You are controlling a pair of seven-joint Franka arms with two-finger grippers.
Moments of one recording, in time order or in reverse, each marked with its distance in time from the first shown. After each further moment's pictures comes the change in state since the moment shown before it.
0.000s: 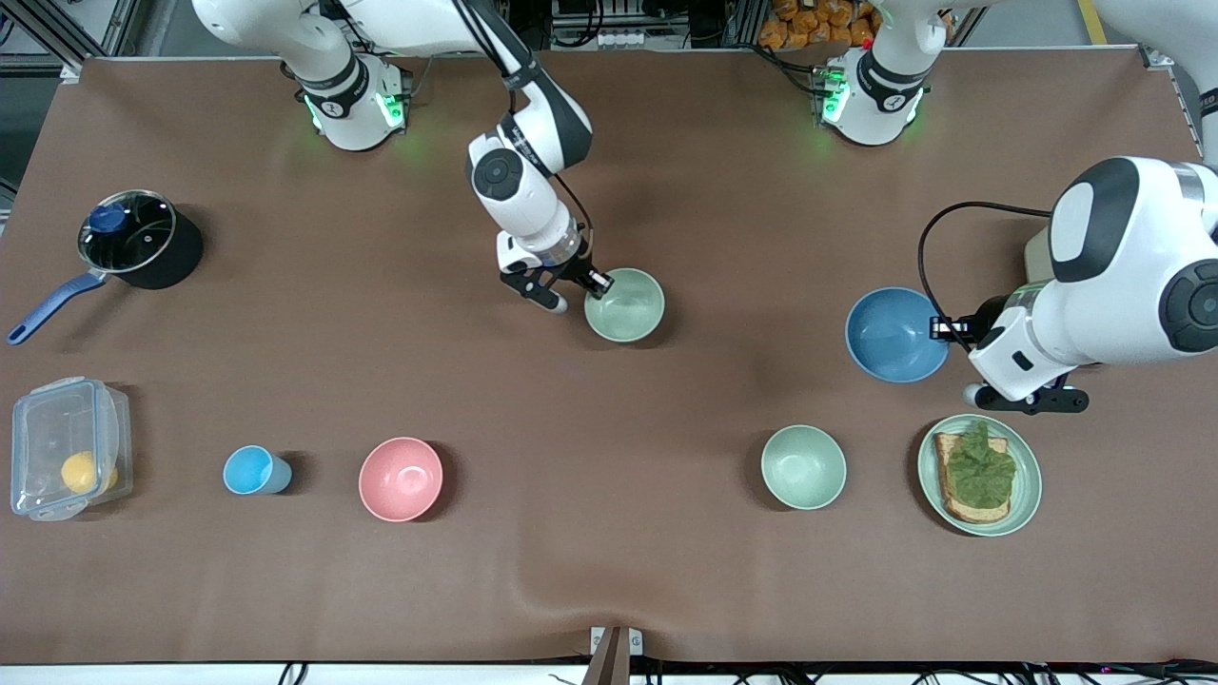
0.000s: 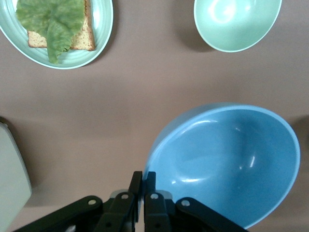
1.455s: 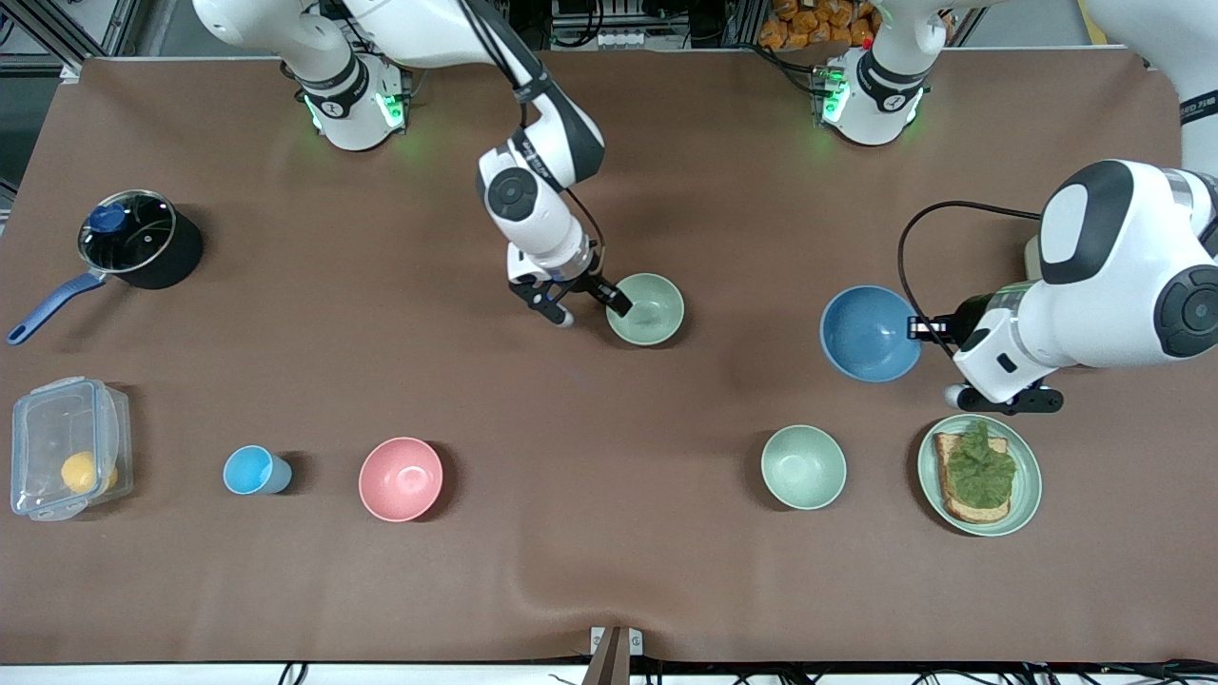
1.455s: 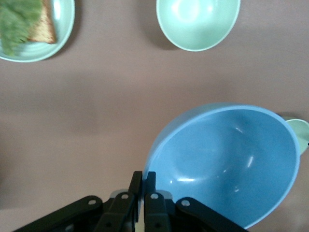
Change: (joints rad) left arm -0.015 0.006 -0.023 0.011 -0.113 0.000 -0.065; right arm -0.007 0.024 -0.054 0.105 0.002 -0.154 0.087
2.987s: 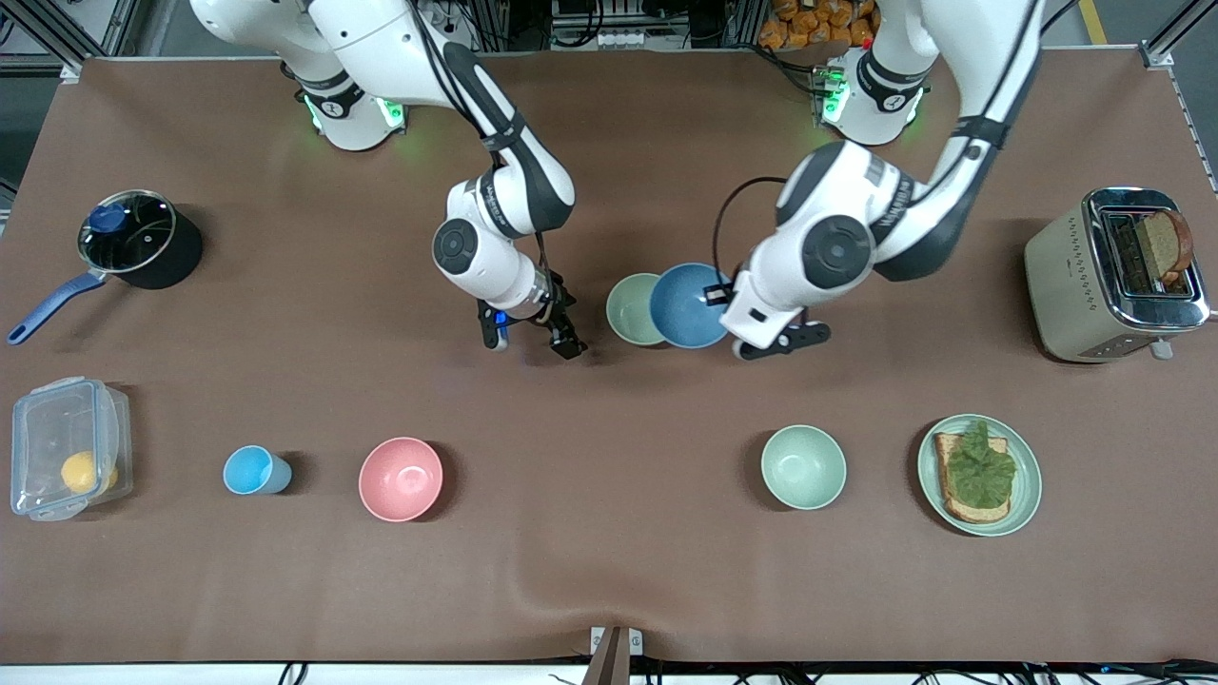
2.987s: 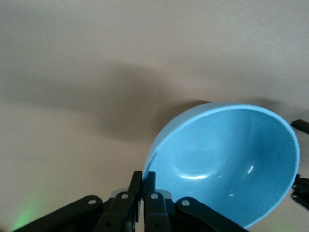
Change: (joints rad) left arm -0.250 0.014 -0.161 -0.261 -0.003 0.355 -0.617; right arm -0.084 0.069 0.008 -0.002 0.241 0.025 0.291
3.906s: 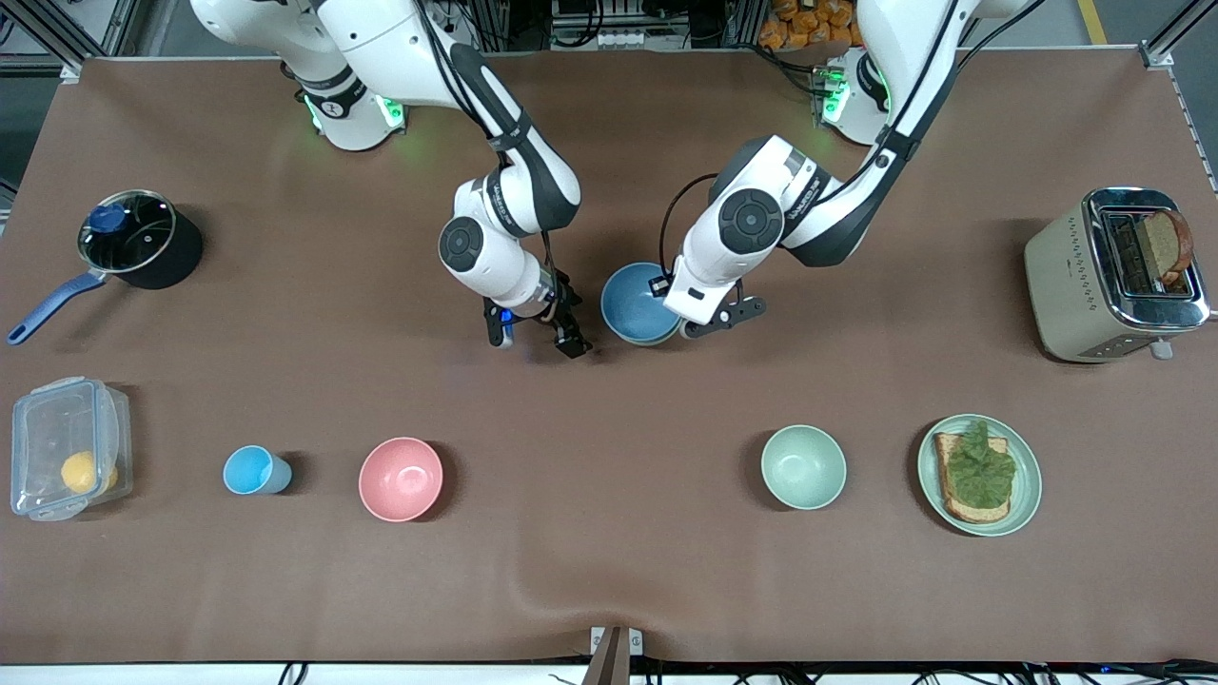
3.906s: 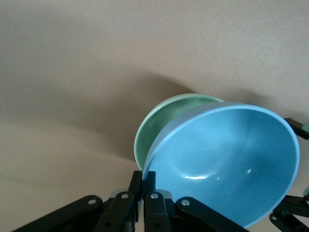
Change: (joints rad) left arm -0.116 0.045 -0.001 -0.125 0.000 0.254 -0.187; right arm 0.007 0.007 0.000 0.006 0.031 0.011 0.000
